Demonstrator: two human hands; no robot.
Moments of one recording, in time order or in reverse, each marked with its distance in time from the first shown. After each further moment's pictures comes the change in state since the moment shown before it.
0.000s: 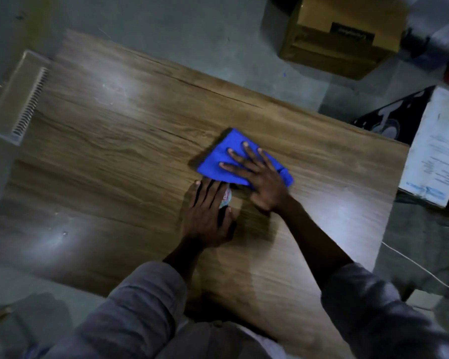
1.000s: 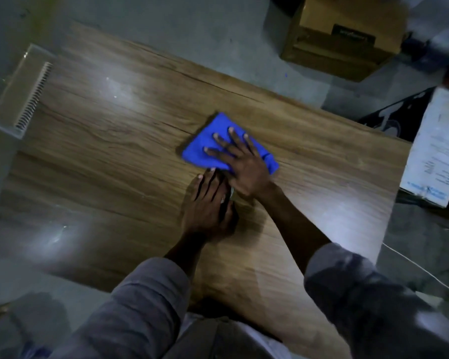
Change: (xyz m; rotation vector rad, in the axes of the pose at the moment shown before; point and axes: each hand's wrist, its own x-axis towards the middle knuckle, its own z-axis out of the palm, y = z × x) left_hand -0.001 0.000 0.001 0.094 0.016 0.033; right_hand 0.044 -0.028 0.010 -0.027 0.070 0.065
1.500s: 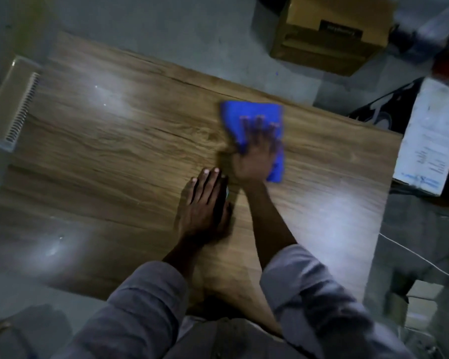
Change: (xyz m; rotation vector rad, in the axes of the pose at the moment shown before) left_hand 0.002 0.002 -0.003 0.024 -0.069 -0.024; right_hand 0.009 -0.002 0.002 -0.022 0.260 0.771
